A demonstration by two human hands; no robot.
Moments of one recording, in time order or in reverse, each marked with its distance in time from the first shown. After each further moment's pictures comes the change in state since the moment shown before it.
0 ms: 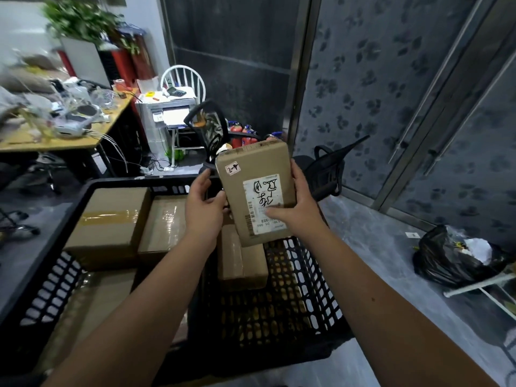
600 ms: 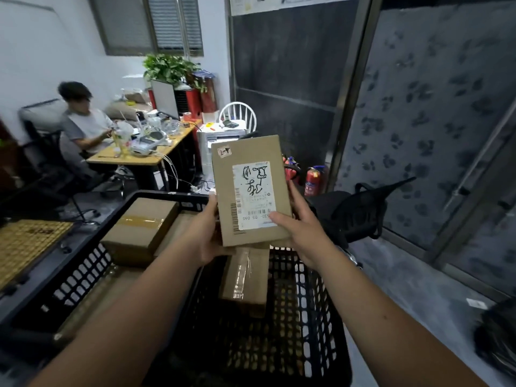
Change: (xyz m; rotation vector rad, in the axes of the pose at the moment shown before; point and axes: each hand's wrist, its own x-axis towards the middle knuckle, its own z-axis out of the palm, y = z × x) left_hand -0.039 0.050 0.026 -0.041 -0.052 -0.425; right_hand 0.023 -0.011 -0.046 0.361 -0.360 0.024
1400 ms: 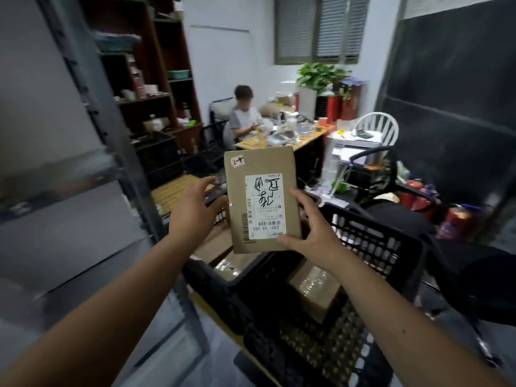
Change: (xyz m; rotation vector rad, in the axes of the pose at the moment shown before) left_hand -0.167 -0.001 -0.085 0.907 1.069 0.459; right_hand -0.017 -0.013 0.074 -0.317 -0.655 -0.314
